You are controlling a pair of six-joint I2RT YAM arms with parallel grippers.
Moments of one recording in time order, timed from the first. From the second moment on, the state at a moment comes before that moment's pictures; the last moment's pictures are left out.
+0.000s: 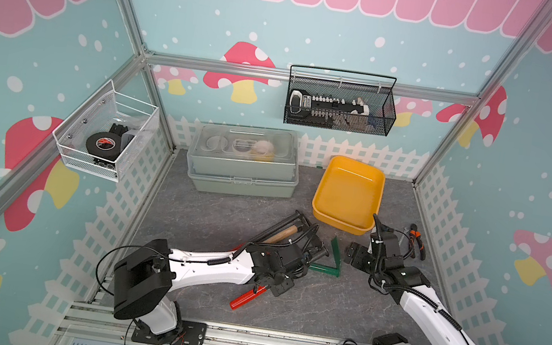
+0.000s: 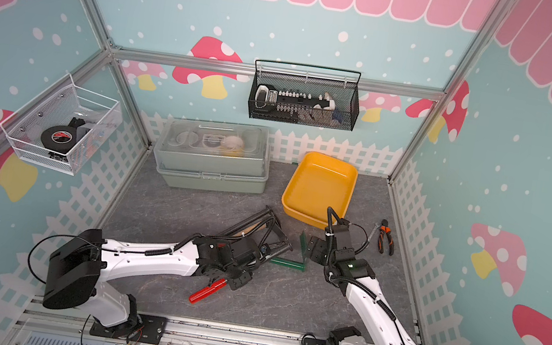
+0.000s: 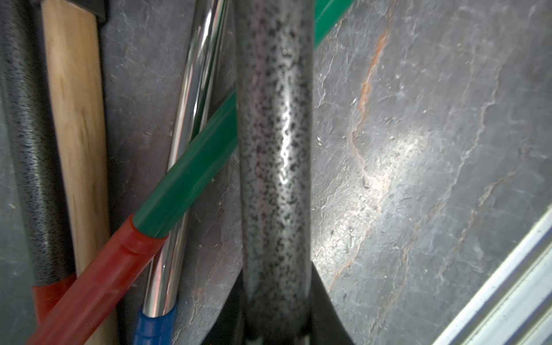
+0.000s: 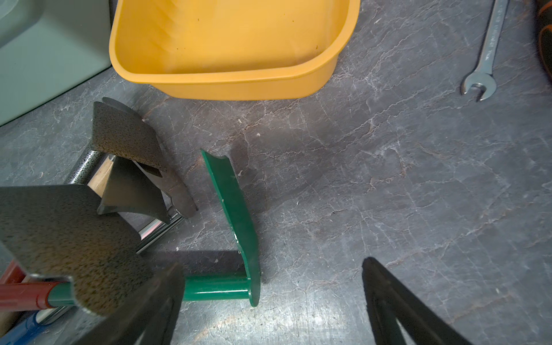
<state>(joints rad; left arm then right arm) -1.07 1.57 1.03 -0.60 -0.12 -0.09 0.32 1.00 0.67 -0.55 0.10 0.53</state>
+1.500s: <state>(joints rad) -0.92 2.10 1.99 -0.83 -0.08 -0.10 0.25 0.91 0.65 -0.59 0.10 0.55</state>
